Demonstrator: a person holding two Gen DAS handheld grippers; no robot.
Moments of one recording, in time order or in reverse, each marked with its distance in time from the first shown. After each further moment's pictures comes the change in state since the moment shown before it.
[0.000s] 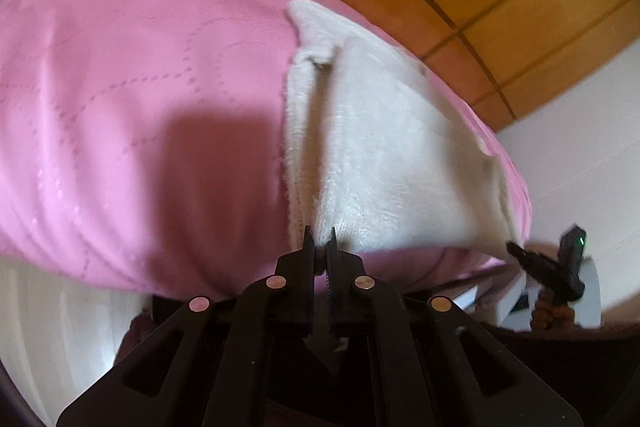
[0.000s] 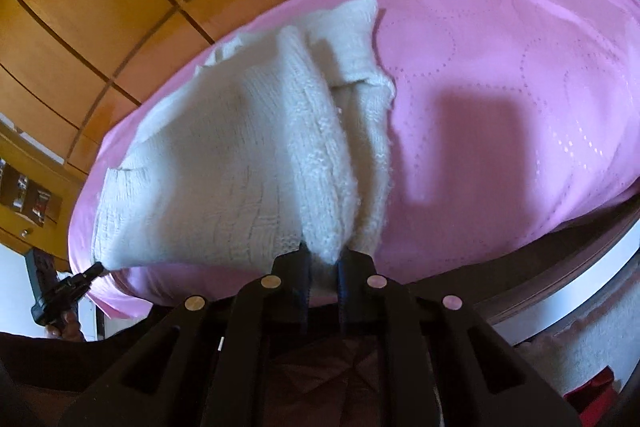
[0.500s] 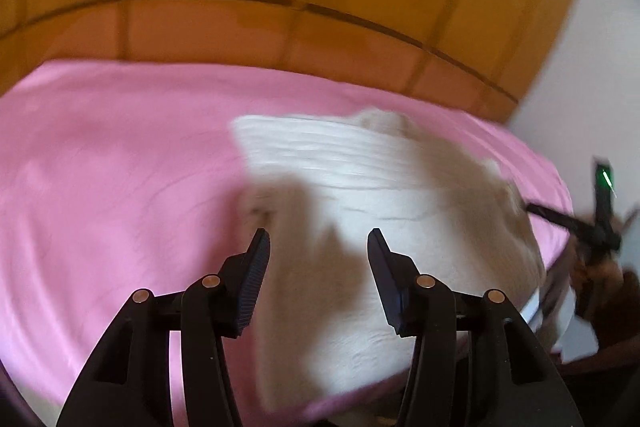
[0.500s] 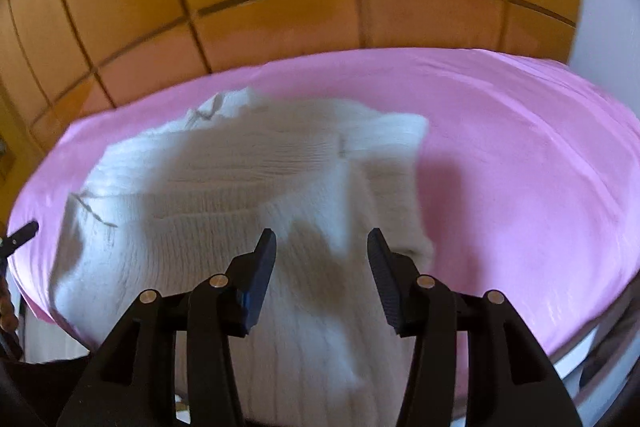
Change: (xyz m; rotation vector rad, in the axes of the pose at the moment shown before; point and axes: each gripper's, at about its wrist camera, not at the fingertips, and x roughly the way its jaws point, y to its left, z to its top) left arm 0.029 -0.060 0.069 0.359 -0.175 0.117; right arm 0.049 0.074 0.078 -0.261 -0.169 -0.205
